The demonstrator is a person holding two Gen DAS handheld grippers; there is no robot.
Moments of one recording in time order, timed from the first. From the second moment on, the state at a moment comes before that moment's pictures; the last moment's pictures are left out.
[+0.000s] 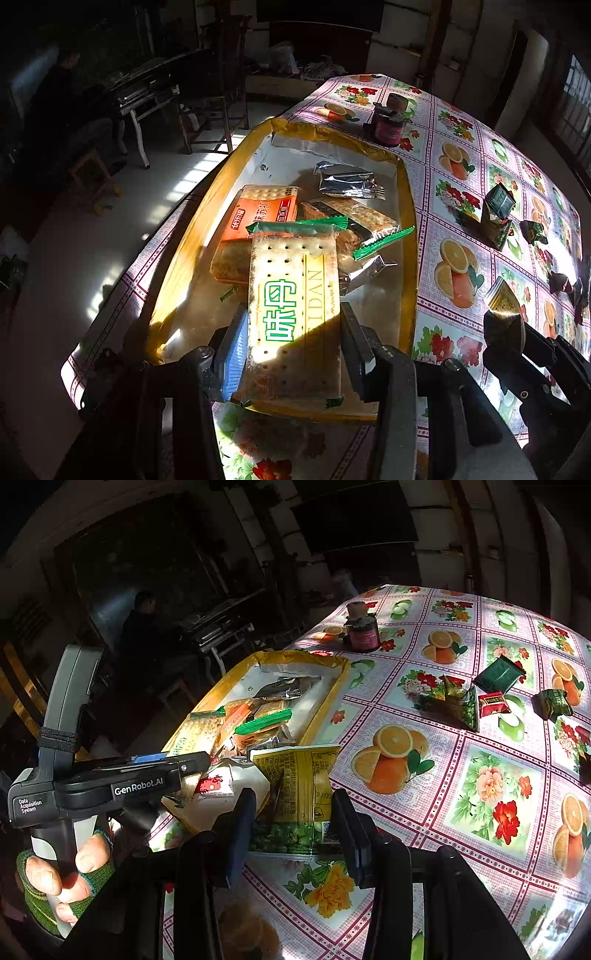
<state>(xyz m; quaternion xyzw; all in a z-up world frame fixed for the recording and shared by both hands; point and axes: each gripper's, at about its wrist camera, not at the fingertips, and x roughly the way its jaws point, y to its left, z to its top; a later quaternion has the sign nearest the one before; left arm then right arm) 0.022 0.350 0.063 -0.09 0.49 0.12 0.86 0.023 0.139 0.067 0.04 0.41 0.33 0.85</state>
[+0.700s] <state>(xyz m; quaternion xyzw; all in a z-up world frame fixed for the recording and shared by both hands) 0.049 0.385 0.034 -0.10 0.51 0.16 0.84 0.058 0.242 0.025 -0.04 0.45 0.38 0.81</state>
